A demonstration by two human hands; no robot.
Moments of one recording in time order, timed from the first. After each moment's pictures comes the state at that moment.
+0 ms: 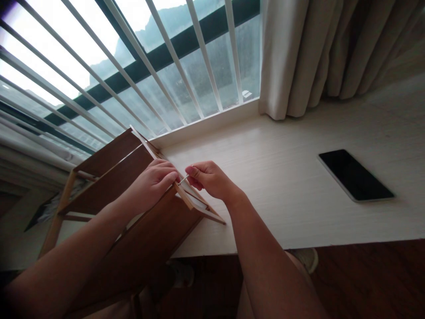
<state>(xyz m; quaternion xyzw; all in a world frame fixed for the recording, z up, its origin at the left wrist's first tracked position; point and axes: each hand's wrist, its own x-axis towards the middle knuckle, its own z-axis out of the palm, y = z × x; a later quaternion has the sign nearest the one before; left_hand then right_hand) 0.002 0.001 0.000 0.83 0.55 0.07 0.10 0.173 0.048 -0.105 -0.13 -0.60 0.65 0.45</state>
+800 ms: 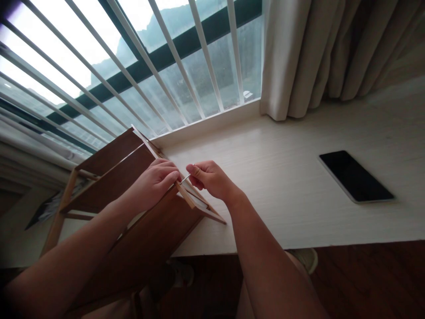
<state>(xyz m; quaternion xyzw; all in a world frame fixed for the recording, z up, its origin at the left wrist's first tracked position) 0.002 0.000 0.000 0.83 0.55 0.07 0.10 0.172 0.046 -0.103 -0.16 -0.58 0.66 0.44</state>
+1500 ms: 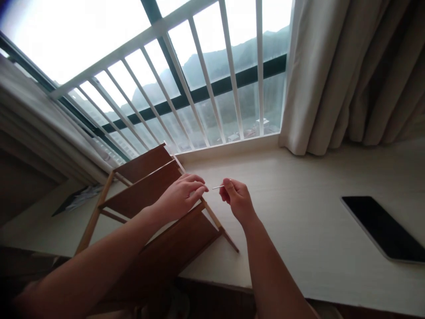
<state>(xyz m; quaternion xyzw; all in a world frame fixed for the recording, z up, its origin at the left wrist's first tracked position) 0.002 -0.009 0.007 0.82 0.55 0.11 0.03 0.168 0.047 -0.110 -0.26 -0.52 0.58 0.56</state>
